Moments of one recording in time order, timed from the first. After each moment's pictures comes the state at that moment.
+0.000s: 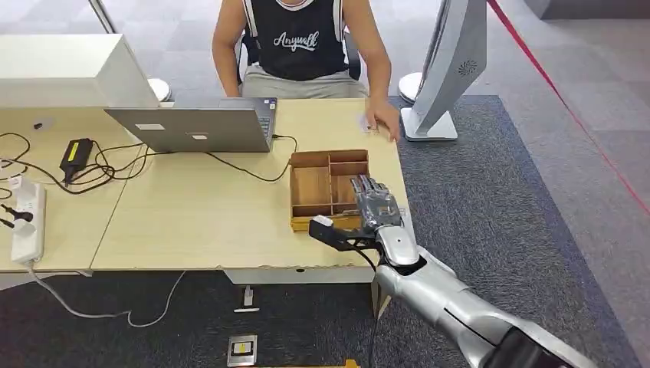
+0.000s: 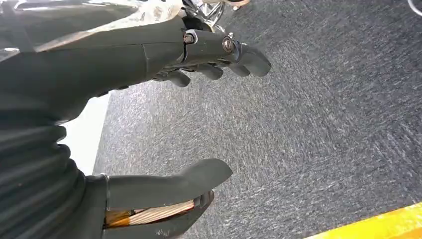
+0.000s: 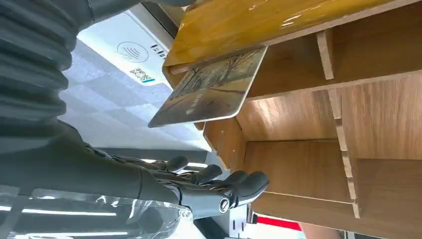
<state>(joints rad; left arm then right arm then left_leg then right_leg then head) -0.12 -0.13 0.76 -0.12 -1.57 0.42 0.05 -0.67 -0.13 0.93 -0.79 0.84 -0.29 0.50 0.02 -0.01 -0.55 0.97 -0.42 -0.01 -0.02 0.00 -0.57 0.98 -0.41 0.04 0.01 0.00</state>
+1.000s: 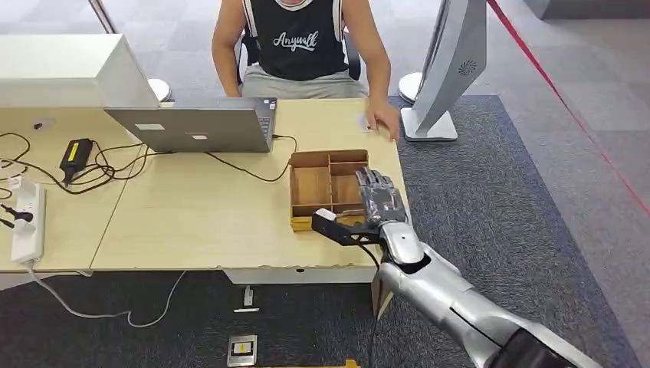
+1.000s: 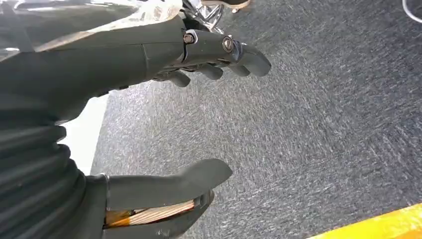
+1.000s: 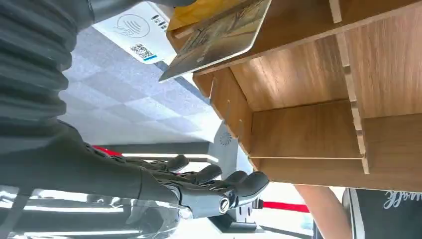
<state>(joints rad) -0.13 -0.13 0.76 -0.12 -1.57 0.43 0.04 -0.66 -0.15 0.90 -0.86 0.87 -0.31 0.52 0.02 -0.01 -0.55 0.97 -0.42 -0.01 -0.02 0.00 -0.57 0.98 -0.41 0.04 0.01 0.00</state>
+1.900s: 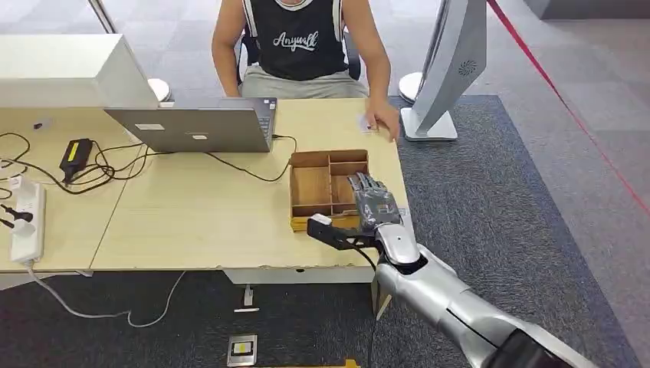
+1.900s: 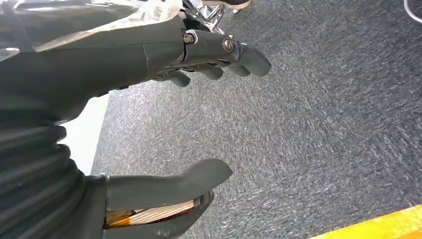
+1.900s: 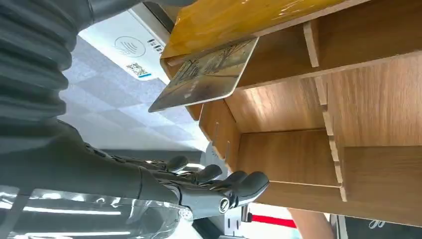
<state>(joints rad) -0.13 -0.13 0.76 -0.12 -1.57 0.43 0.05 -0.66 -0.14 0.90 -0.85 0.85 -0.25 0.49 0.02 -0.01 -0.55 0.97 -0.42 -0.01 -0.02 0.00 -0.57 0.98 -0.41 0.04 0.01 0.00</state>
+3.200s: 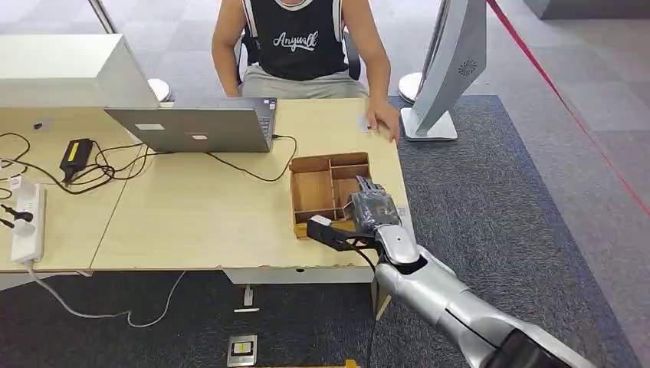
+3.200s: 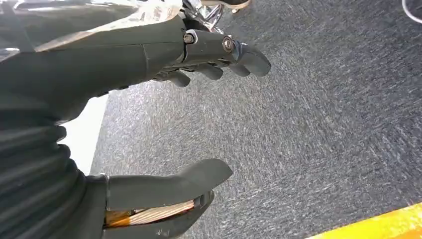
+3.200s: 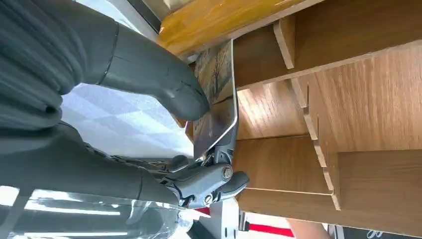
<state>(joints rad) -0.13 -0.13 0.76 -0.12 -1.57 0.43 0.04 -0.66 -0.13 0.90 -0.83 0.82 -0.25 0.47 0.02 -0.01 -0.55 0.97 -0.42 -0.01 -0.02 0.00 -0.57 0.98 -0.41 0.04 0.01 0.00</state>
